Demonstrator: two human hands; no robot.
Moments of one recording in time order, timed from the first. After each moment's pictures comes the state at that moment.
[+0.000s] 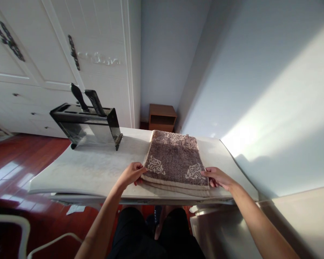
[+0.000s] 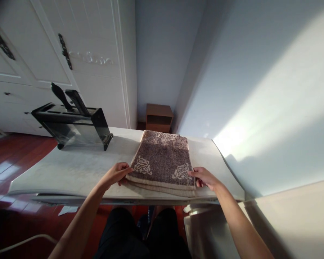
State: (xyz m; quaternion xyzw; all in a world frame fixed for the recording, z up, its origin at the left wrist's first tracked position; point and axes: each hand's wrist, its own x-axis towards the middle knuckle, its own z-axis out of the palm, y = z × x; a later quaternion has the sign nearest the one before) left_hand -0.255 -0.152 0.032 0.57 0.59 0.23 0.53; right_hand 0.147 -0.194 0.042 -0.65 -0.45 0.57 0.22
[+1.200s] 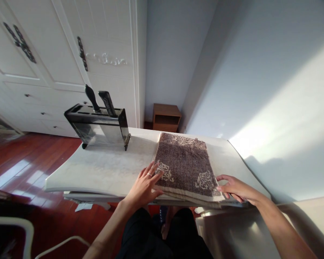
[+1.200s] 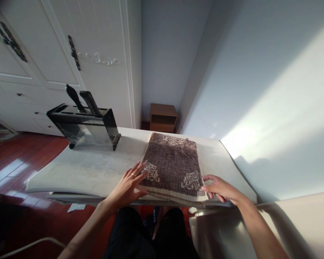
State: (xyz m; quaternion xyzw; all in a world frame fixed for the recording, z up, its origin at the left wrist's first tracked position) left_hand -0.262 -0.197 0.019 0.87 0.43 0.21 0.13; right_hand 0.150 -0.228 0.060 -0.70 -0.49 0.51 0.10
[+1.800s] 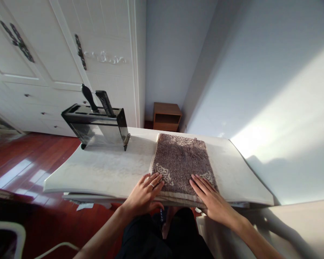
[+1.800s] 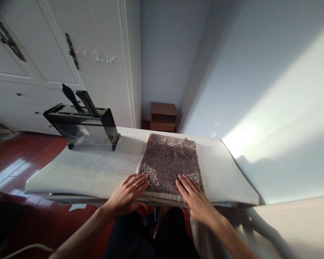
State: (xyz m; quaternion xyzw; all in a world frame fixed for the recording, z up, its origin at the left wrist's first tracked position) left_hand -0.270 -0.207 0.003 0.93 0.30 0.19 0.01; right_hand 0.063 -0.260 0.011 -0.49 -0.87 0.07 0.04
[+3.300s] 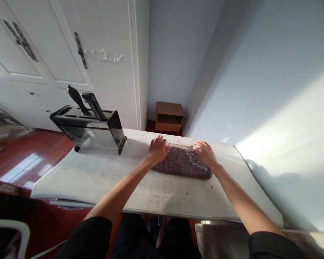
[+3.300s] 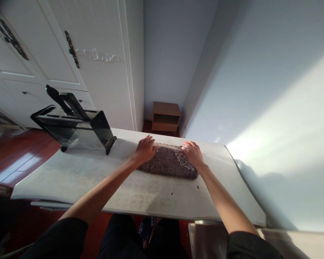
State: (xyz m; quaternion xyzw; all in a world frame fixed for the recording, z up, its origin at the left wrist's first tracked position) left_hand -0.168 -0.030 0.032 0.82 0.53 0.22 0.01; right_hand 0.109 -0.037 0.030 -0.60 -0.77 -0.02 0.22
